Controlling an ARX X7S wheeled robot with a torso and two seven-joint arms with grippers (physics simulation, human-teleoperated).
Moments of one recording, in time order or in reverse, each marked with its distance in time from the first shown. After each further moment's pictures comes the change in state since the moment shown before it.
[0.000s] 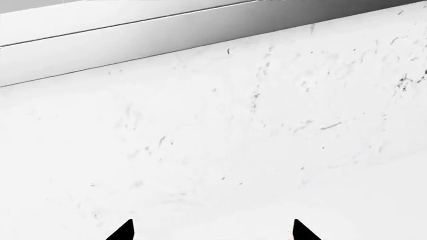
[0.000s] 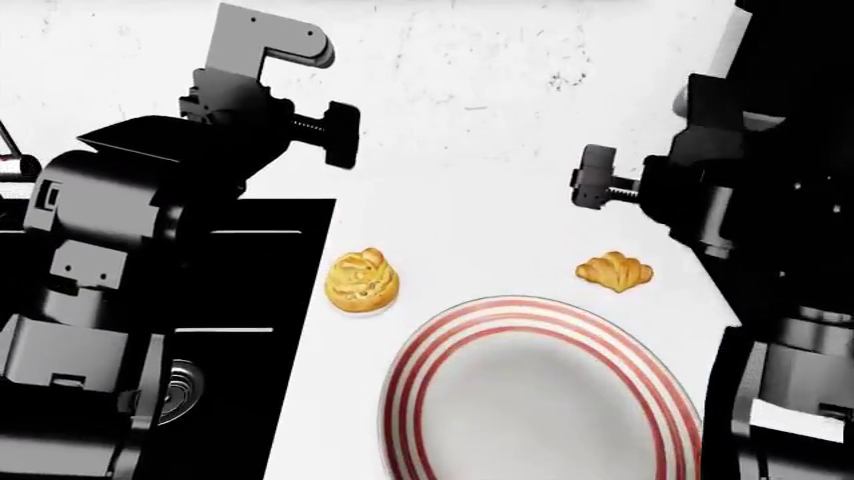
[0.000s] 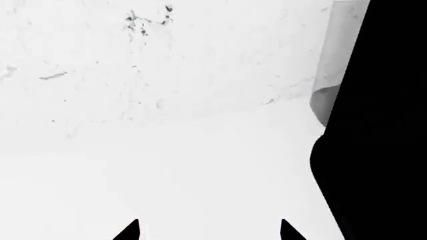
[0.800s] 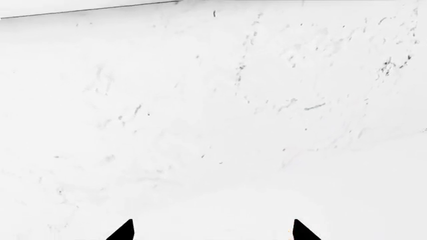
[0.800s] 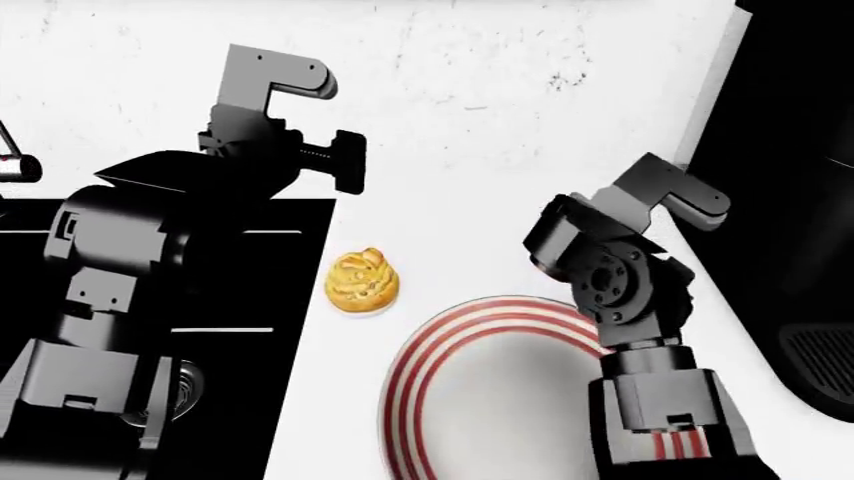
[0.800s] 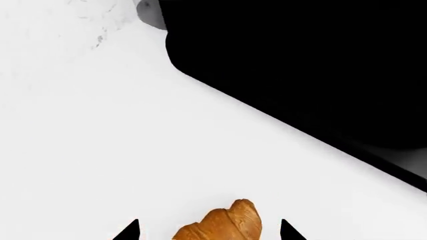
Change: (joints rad) left arm 0.076 0.001 -0.025 -0.013 -0.045 0.043 0.018; right arm -0.109 -0.232 -0.154 0.332 0.326 -0.755 1.054
